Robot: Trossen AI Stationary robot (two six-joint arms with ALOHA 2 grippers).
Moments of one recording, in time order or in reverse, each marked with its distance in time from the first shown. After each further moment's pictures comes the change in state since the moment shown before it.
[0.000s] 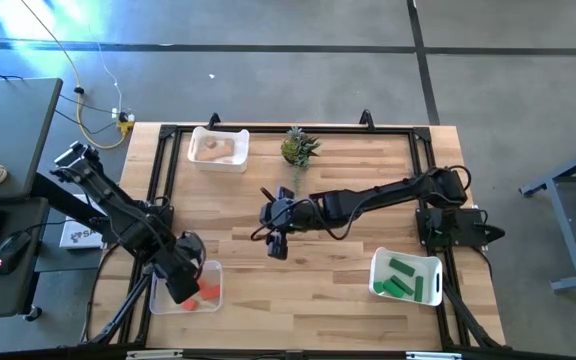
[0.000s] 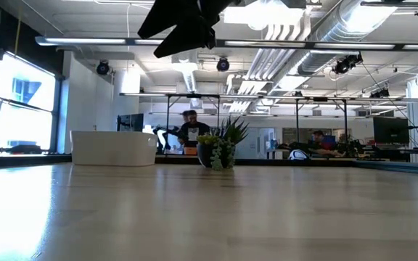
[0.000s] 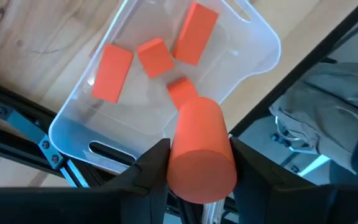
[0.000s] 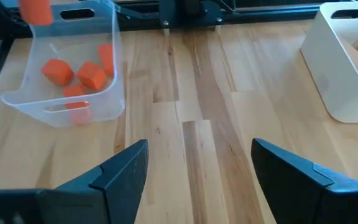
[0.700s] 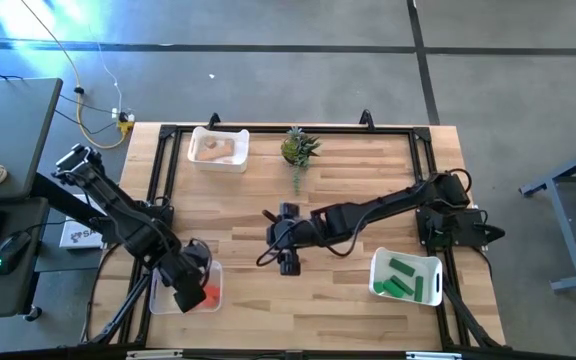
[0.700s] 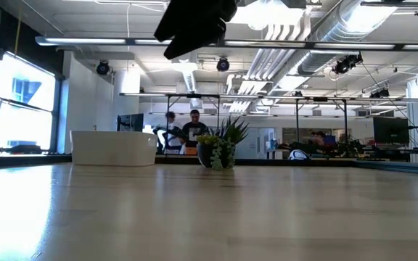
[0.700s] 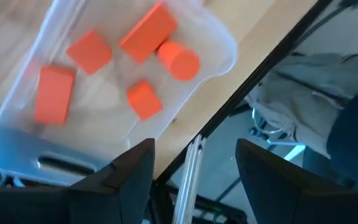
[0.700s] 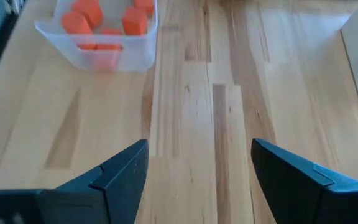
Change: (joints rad) left arm 0.005 0.052 0.000 0.140 0.033 -0.006; right arm 0.085 0.000 0.000 -0.130 0.008 -0.053
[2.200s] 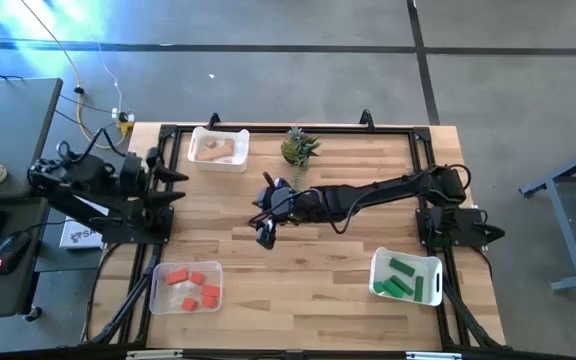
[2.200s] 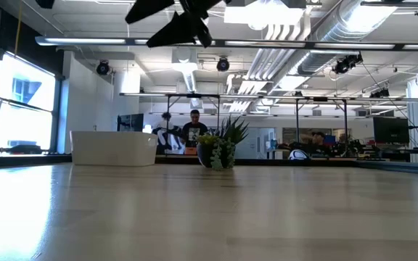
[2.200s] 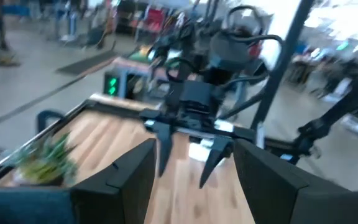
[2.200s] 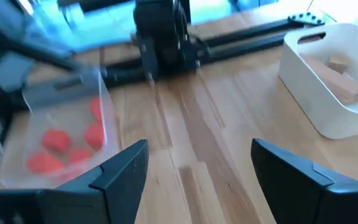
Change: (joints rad) left arm 0.398 -1.008 -0.342 0.504 -0.591 1.232; right arm -0.115 0.001 0.000 0.281 0.042 0.184
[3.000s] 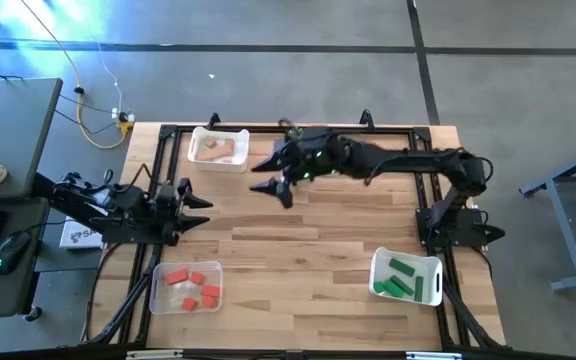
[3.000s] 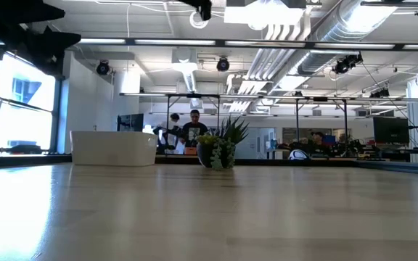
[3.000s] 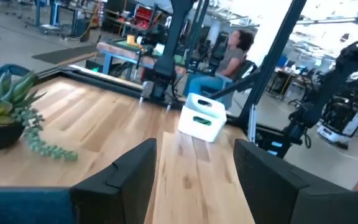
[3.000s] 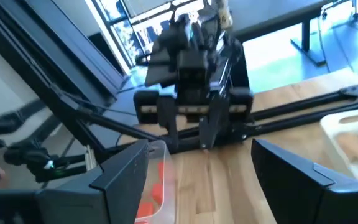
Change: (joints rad) left arm 0.002 -0.301 -0.611 0.360 0.065 -0.074; right arm -0.214 -0.173 0.000 0.125 -0.462 -0.005
